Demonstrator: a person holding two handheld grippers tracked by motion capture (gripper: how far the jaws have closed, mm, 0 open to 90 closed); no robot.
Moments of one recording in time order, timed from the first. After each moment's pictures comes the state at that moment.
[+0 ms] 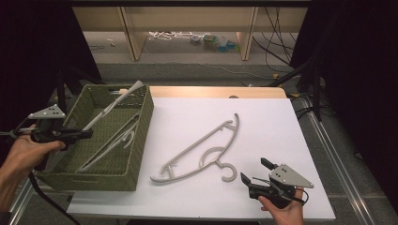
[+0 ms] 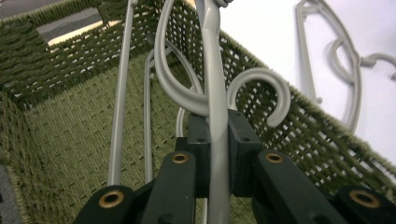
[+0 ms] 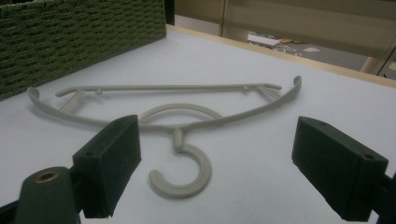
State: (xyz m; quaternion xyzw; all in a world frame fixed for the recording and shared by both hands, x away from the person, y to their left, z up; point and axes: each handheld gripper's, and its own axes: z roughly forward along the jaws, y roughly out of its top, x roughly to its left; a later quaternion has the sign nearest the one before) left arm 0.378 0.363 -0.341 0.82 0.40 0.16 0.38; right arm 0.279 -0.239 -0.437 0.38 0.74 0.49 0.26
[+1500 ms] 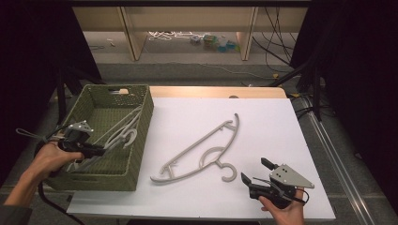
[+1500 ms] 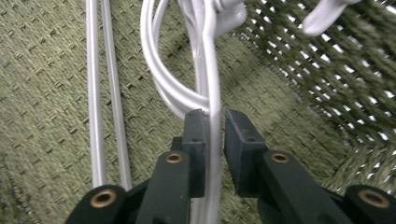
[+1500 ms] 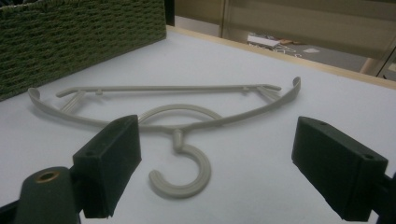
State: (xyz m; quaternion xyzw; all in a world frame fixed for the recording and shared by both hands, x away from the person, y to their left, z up) left arm 0.395 0.341 -0.398 0.87 0.40 0.09 0.26; right arm 0.278 -0.240 -0.437 0.38 0.73 0.49 0.27
